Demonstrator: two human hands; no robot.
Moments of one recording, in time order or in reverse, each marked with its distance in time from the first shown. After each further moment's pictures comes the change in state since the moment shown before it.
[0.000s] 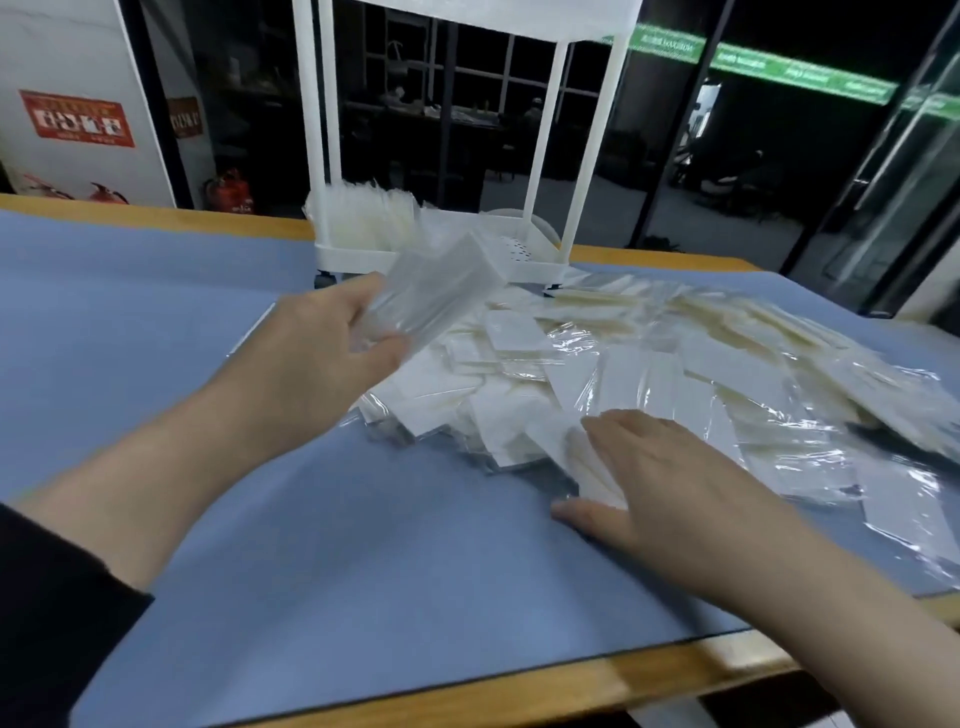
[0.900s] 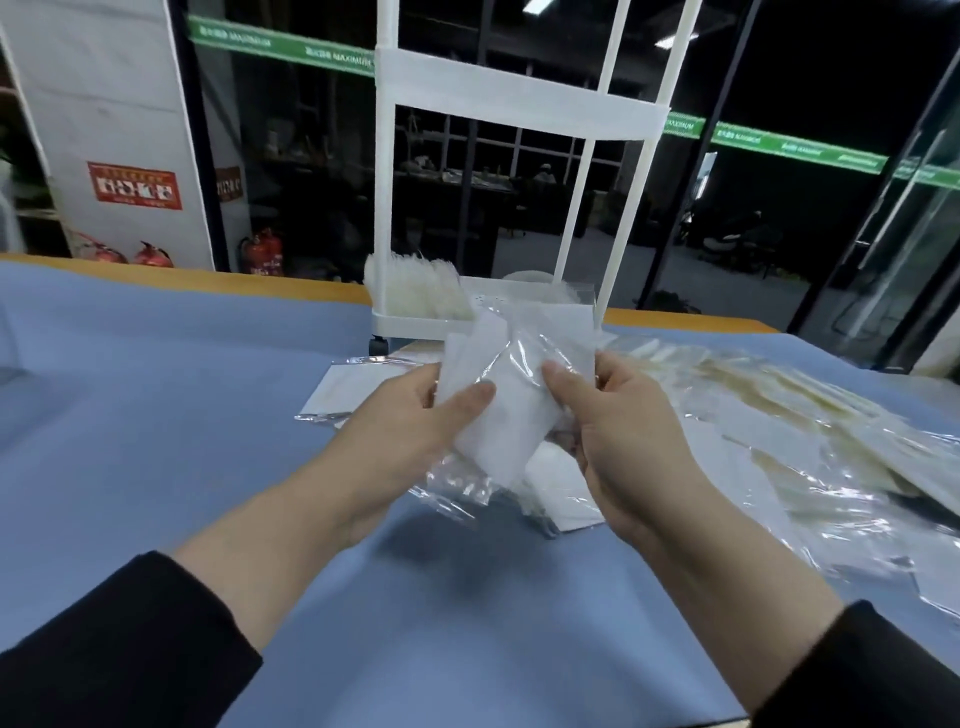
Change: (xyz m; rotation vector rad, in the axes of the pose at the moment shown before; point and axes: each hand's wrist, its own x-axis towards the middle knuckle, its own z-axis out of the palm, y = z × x) left_hand -0.001 -0.002 0.007 -0.758 -0.157 -0.232; right_hand 0.078 -0.073 -0.025 1.592 0.427 -0.027
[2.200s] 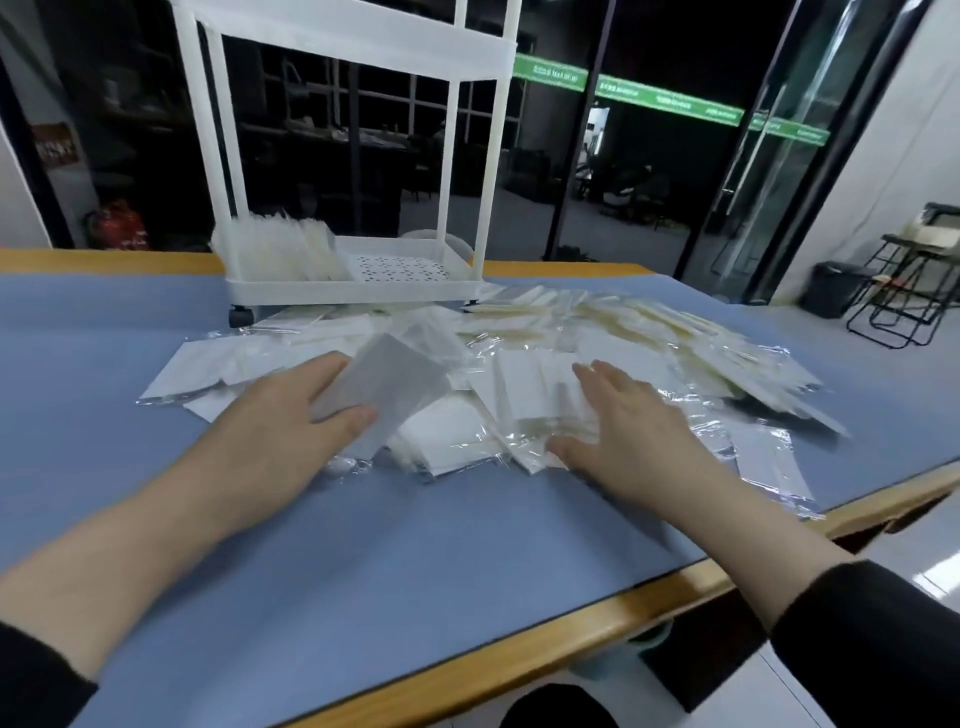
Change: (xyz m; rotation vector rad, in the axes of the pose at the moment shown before) left_hand -0.002 -0.016 0.014 0.684 -0.006 0.215; right_hand -0.029 0.022 -0.149 -1.567 0.015 0.056
